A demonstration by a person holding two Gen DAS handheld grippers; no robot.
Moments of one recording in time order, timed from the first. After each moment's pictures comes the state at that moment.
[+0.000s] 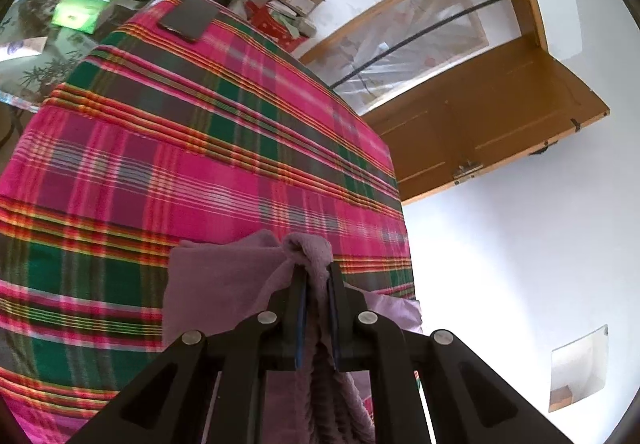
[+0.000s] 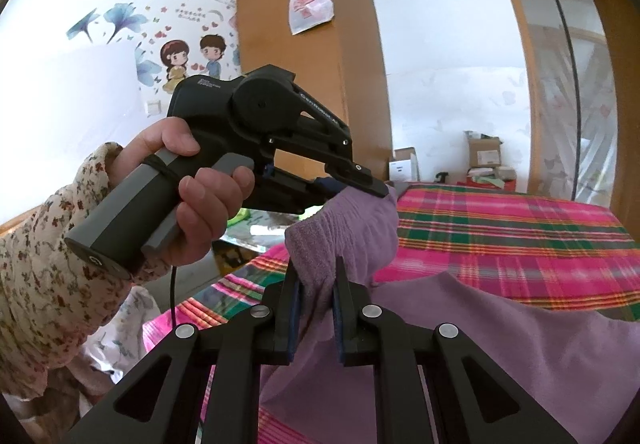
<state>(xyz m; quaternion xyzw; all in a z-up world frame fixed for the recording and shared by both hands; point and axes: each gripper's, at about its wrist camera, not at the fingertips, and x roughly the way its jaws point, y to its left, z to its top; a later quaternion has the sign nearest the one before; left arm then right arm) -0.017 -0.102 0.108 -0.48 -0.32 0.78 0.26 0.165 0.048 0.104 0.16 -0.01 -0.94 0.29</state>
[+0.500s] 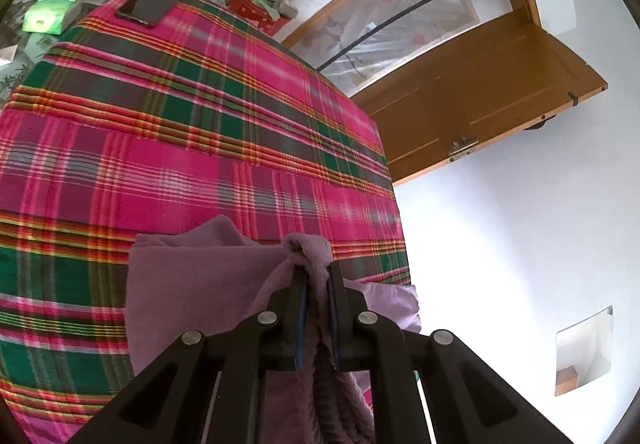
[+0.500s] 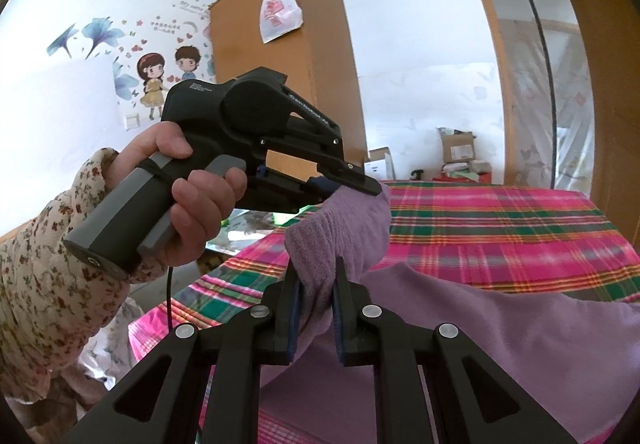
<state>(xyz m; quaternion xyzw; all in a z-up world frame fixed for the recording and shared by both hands) -0.023 -0.050 0.107 -0.50 -0.29 0.77 0.28 0.171 0.090 0.100 0.16 -0.03 -0.95 0.25</state>
